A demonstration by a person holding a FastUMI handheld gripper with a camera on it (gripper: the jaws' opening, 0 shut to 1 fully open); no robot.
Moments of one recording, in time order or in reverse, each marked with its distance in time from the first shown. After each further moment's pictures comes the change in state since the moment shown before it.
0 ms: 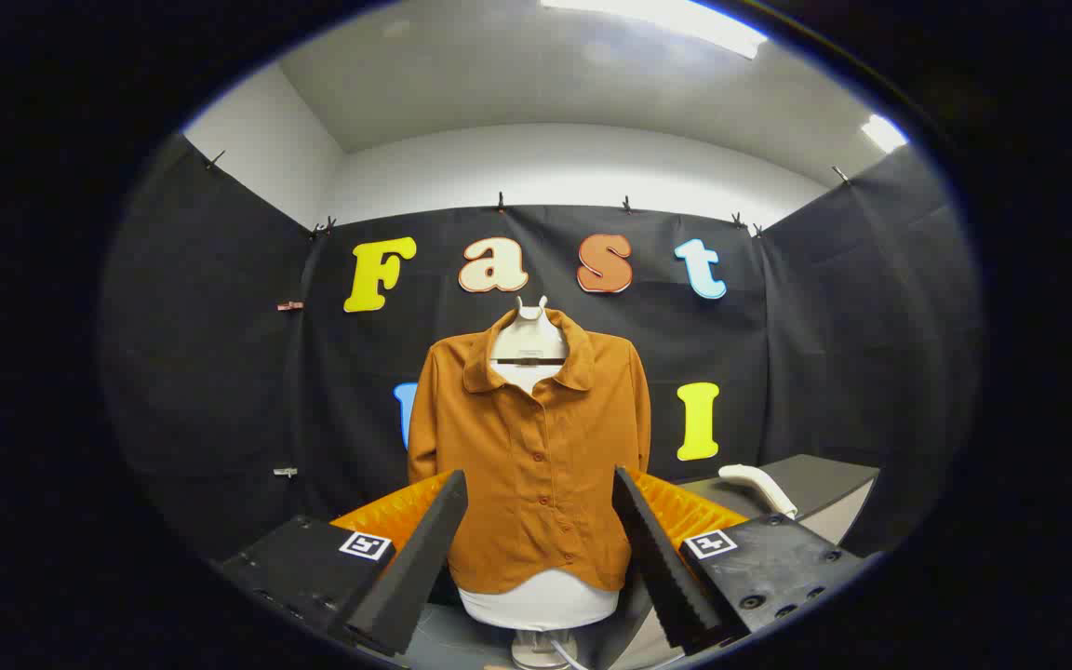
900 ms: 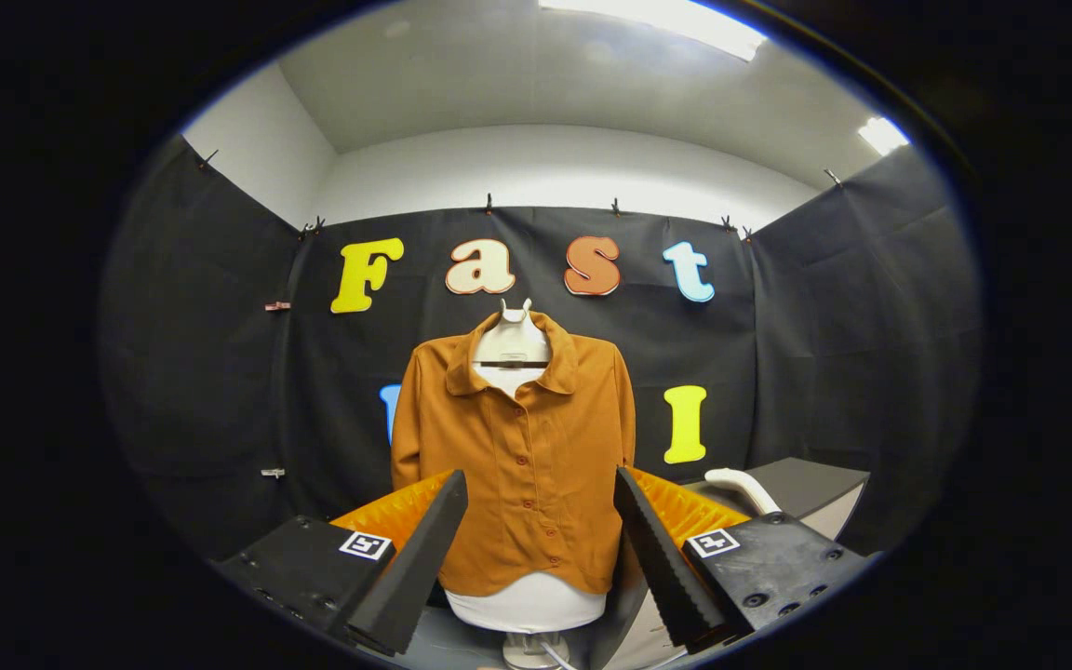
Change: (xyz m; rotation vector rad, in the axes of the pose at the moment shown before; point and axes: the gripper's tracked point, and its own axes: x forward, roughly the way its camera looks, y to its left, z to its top) arm 0.005 -0.015 0.005 -0.026 -0.006 -0.041
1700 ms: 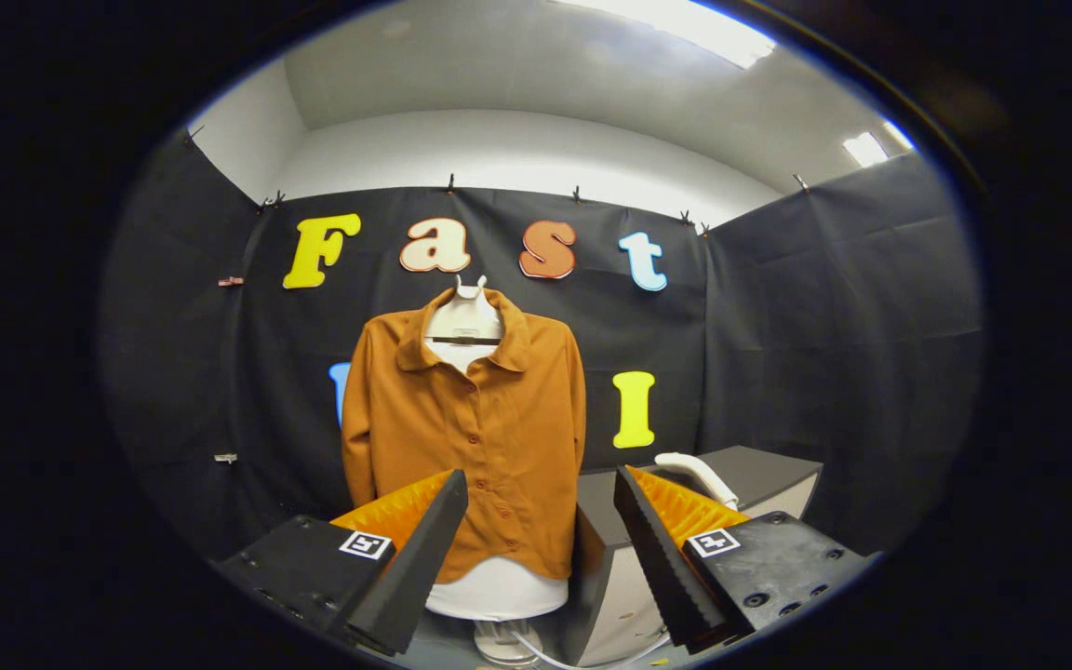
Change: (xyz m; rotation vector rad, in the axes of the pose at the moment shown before) arm -0.009 -0.032 -0.021 -0.049 0.047 -0.200
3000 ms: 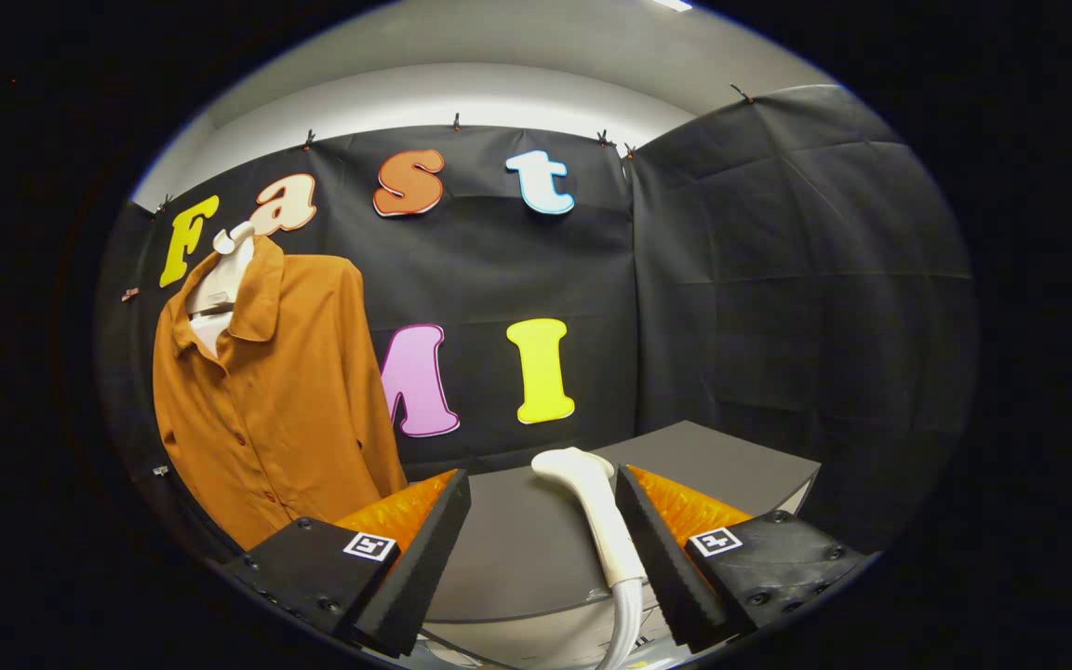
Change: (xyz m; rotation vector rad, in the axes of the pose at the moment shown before) arm 0.234 -0.238 -0.091 0.105 0.197 -0.118
